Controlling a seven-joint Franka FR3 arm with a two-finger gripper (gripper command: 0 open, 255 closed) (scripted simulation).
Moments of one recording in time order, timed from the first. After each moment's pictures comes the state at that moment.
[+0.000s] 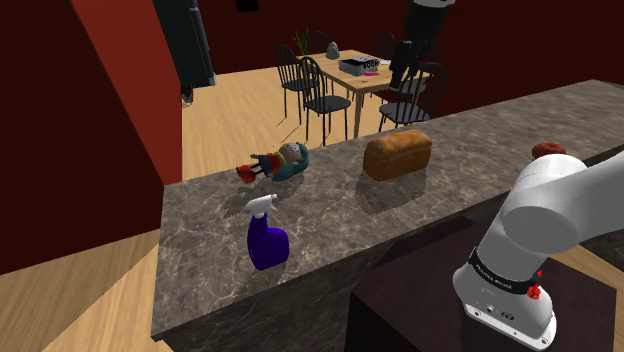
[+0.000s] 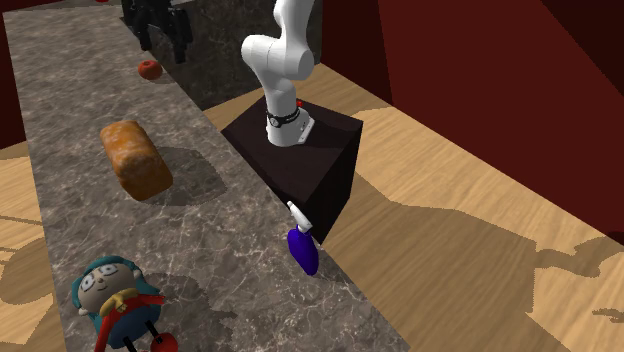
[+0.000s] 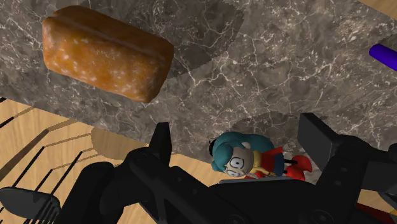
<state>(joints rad) 0.01 -0.78 -0.05 -2.29 -0.10 1.70 -0.10</state>
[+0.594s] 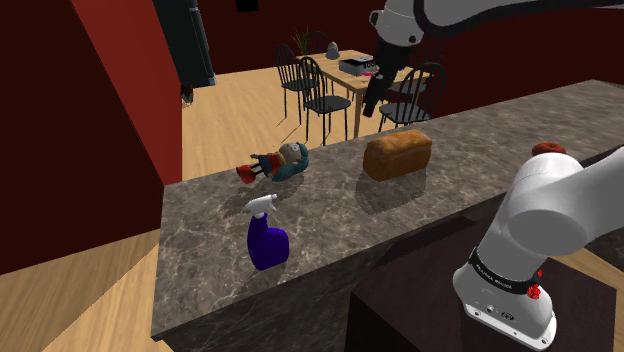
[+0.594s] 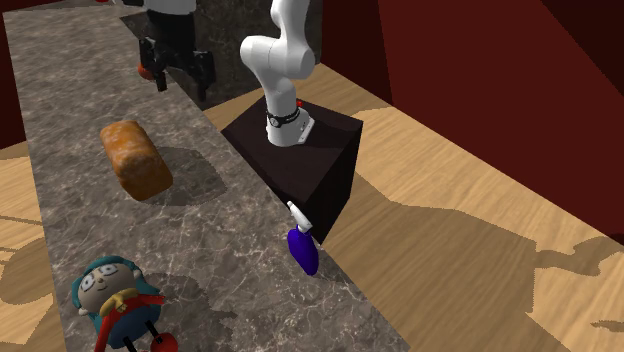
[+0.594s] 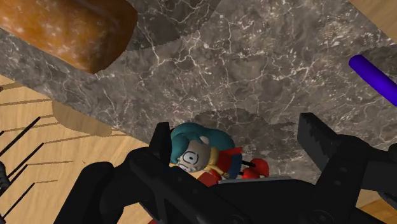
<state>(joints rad) 0.11 -0.75 0.00 -2.44 -0.07 1.94 -0.15</state>
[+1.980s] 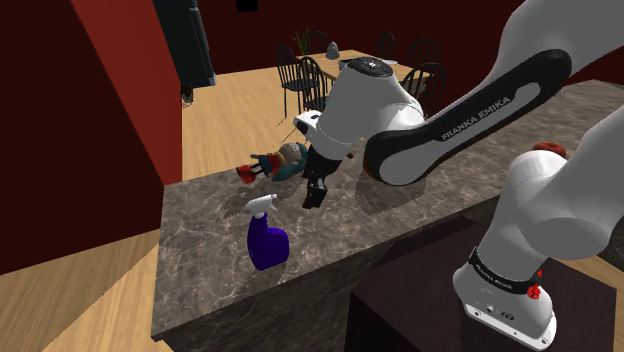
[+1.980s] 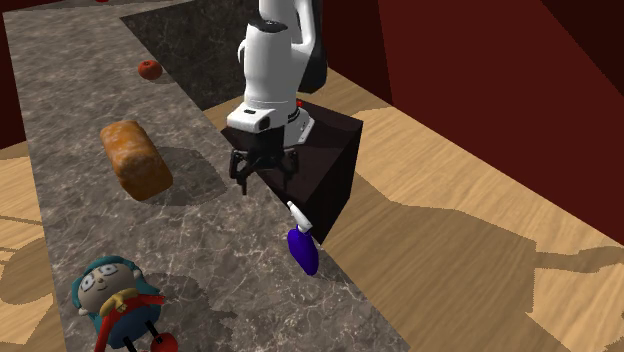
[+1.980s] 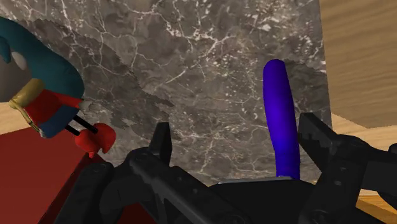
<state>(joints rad) 0.35 -0.40 0.22 -2.68 -0.08 2.69 -0.24</state>
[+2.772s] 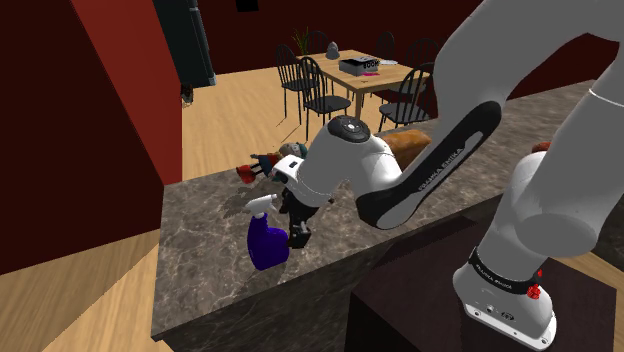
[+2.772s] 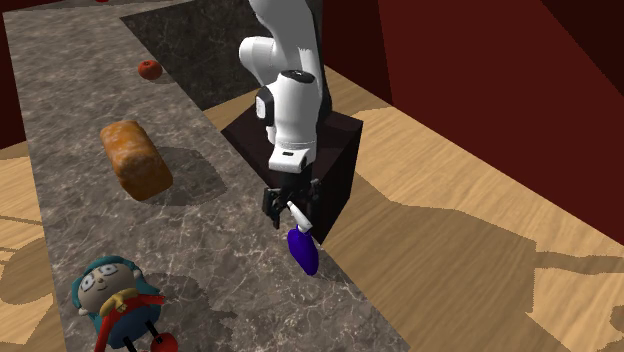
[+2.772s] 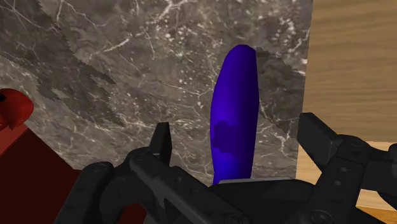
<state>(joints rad) 0.22 -0.11 0.42 -2.63 -0.40 2.98 -0.05</state>
